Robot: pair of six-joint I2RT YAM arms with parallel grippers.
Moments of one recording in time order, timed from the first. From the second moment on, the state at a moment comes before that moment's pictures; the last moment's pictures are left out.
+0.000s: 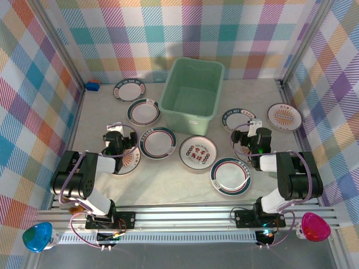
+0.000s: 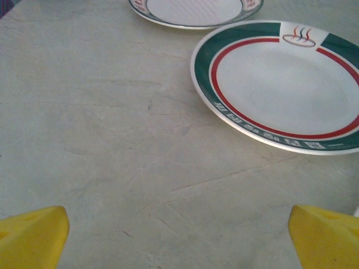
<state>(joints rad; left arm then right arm) -0.09 1.57 0.42 0.70 -0.18 -0.10 0.01 1.53 0.41 0.69 -0.09 0.05</state>
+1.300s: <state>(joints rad) -0.19 1.21 1.15 -0.43 0.15 -0.42 -0.43 1.70 1.19 -0.46 -0.37 1.12</state>
